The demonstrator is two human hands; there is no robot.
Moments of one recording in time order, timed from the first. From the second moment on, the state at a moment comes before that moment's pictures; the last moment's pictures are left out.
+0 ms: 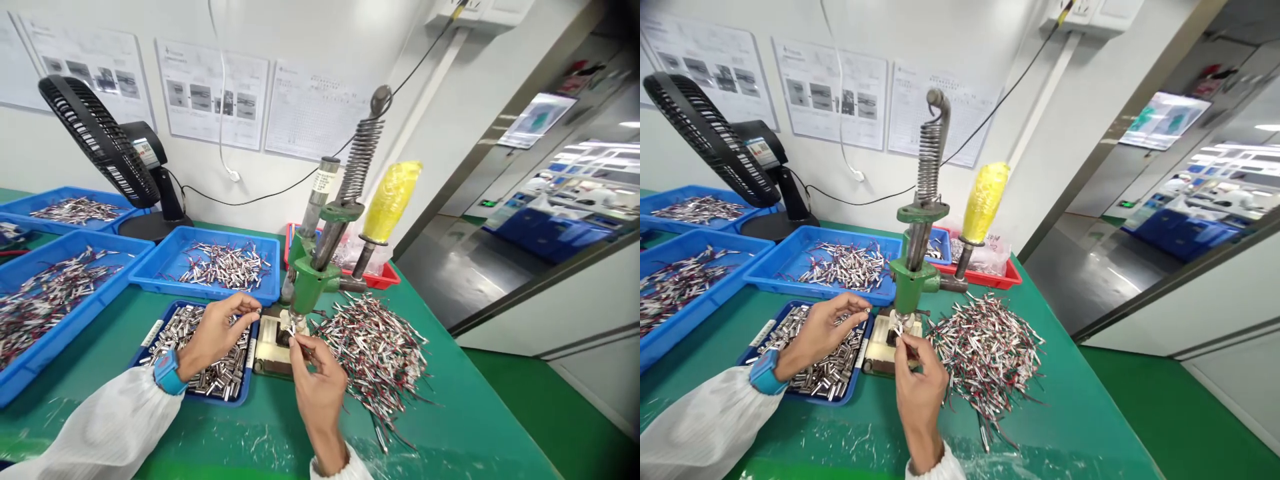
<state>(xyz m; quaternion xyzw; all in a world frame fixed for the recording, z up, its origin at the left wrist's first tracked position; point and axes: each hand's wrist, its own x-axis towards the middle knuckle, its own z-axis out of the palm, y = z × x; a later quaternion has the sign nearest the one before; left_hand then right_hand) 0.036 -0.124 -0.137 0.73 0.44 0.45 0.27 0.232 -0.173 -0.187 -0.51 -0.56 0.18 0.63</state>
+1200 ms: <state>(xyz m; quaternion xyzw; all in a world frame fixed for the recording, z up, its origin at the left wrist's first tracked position) 0.078 -0.129 -0.133 0.58 0.43 0.53 0.44 0.210 -0.176 -0.157 -0.47 -0.15 0.51 0.70</state>
